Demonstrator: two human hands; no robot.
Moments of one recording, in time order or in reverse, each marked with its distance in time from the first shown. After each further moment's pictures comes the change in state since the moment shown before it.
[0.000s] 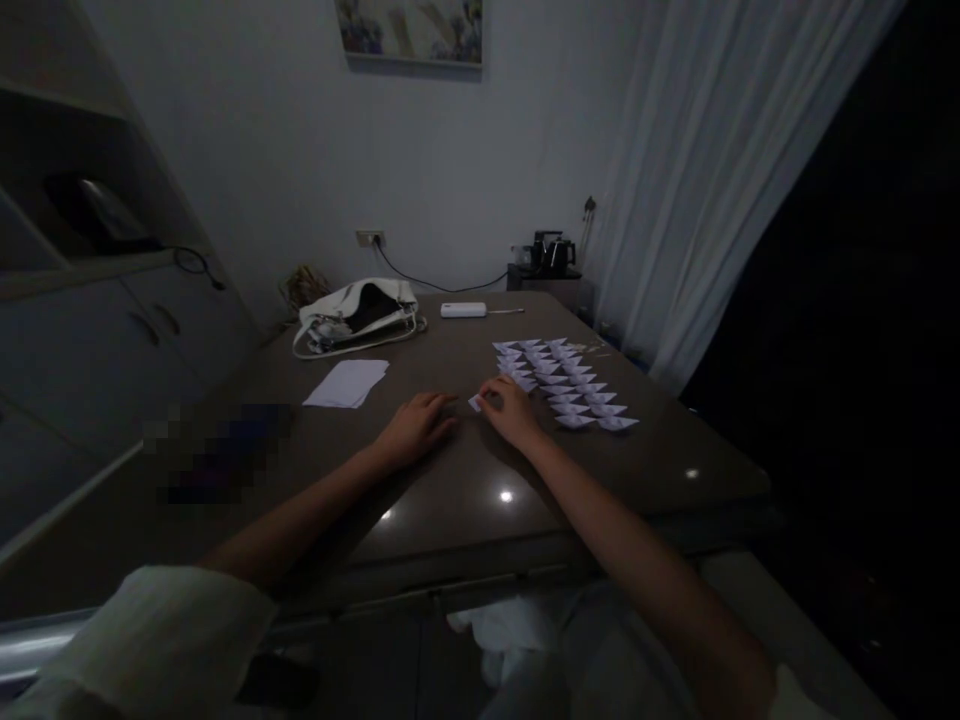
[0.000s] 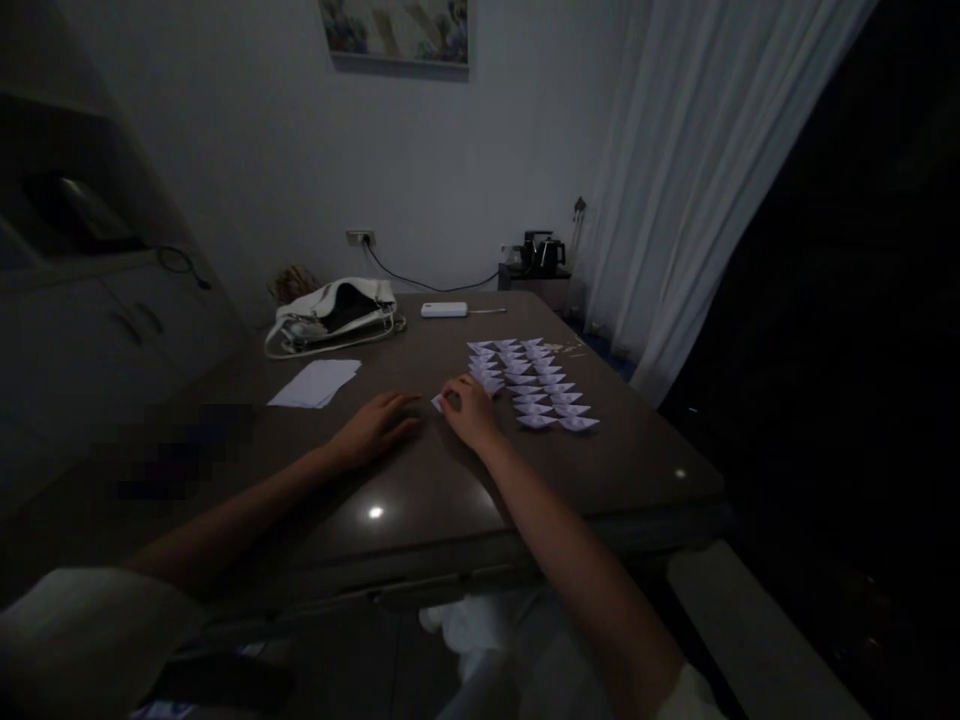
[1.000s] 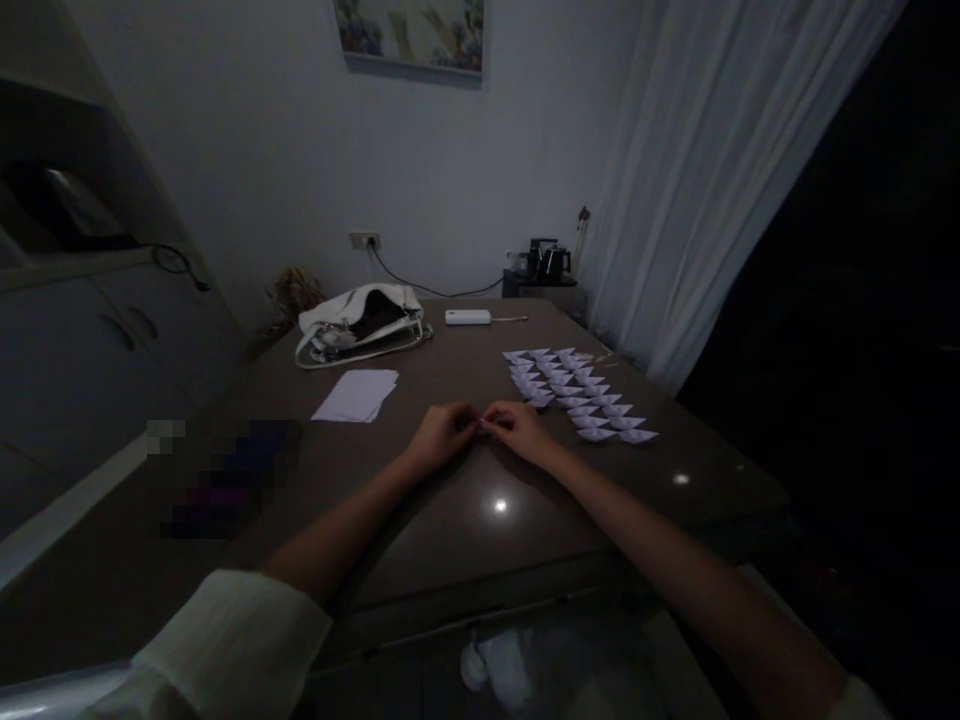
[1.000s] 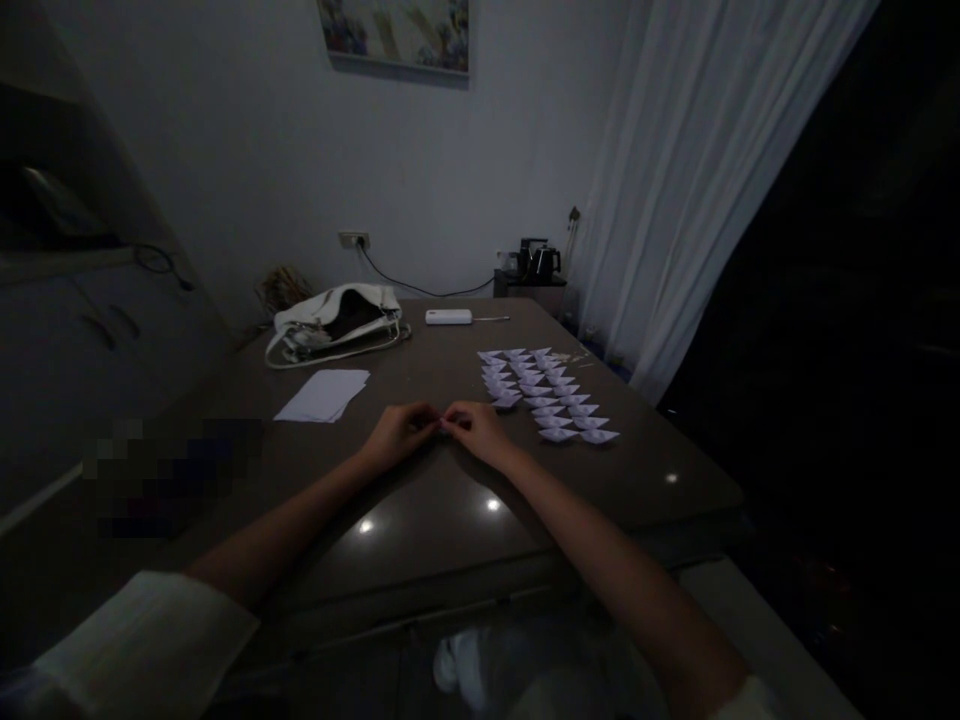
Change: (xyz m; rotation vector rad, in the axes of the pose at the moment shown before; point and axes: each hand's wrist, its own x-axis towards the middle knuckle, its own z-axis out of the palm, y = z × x) left_hand 0.019 -0.013 0.007 -0.381 0.114 -0.014; right_hand 0.002 -0.015 0.011 0.279 -0.237 0.057
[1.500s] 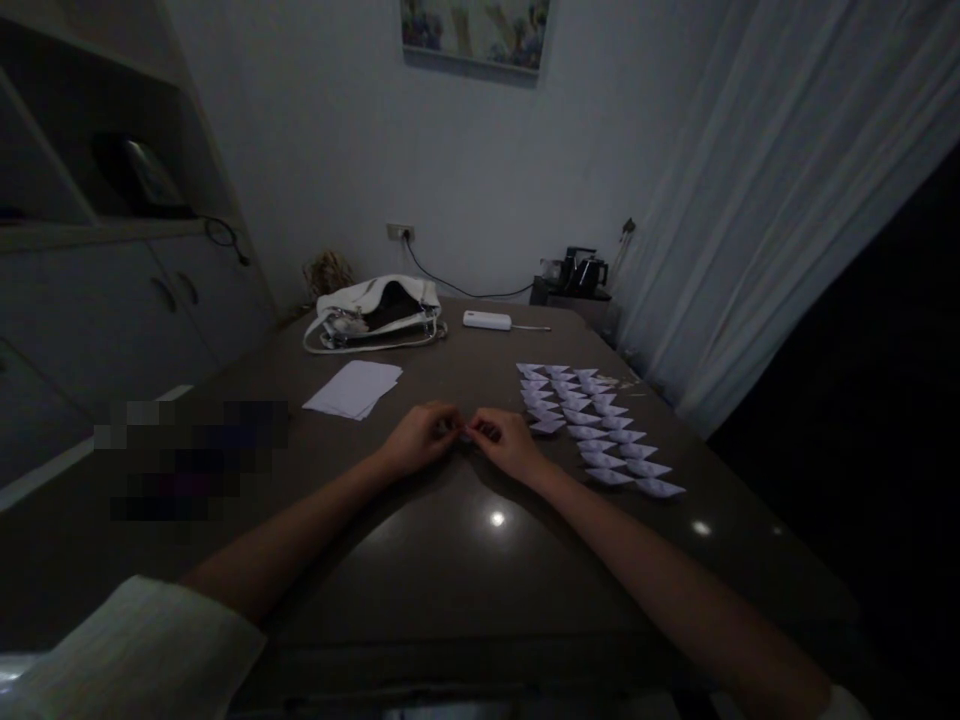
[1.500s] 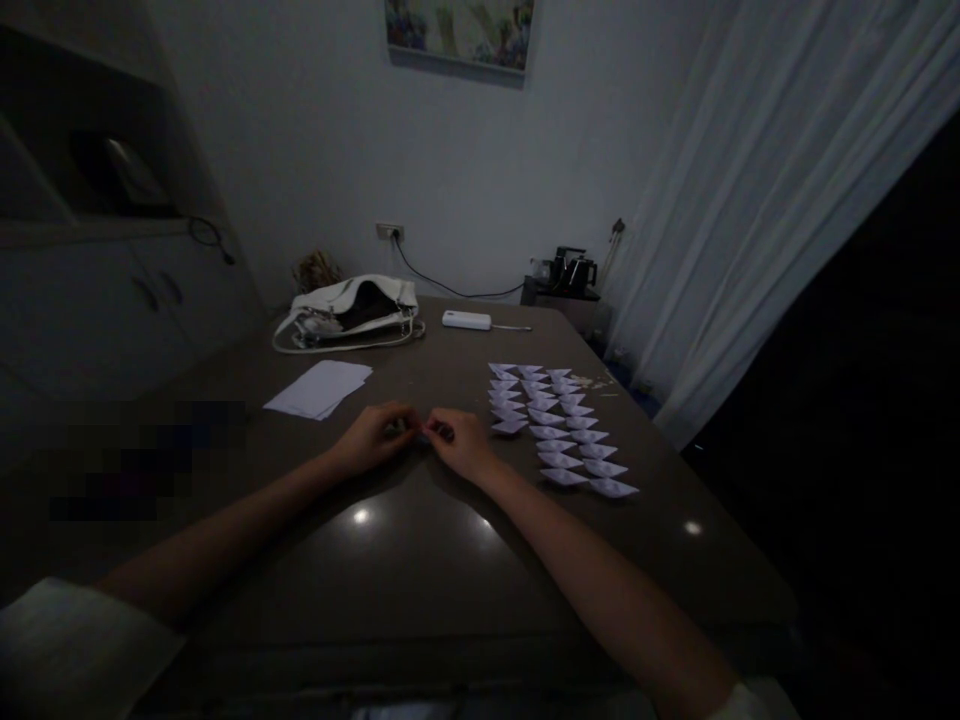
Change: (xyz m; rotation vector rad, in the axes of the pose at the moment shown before) left_hand 0.004 -0.011 -0.014 0.123 0.025 -0.020; right_hand 0.028 0.015 0.006 -0.071 -0.090 -0.150
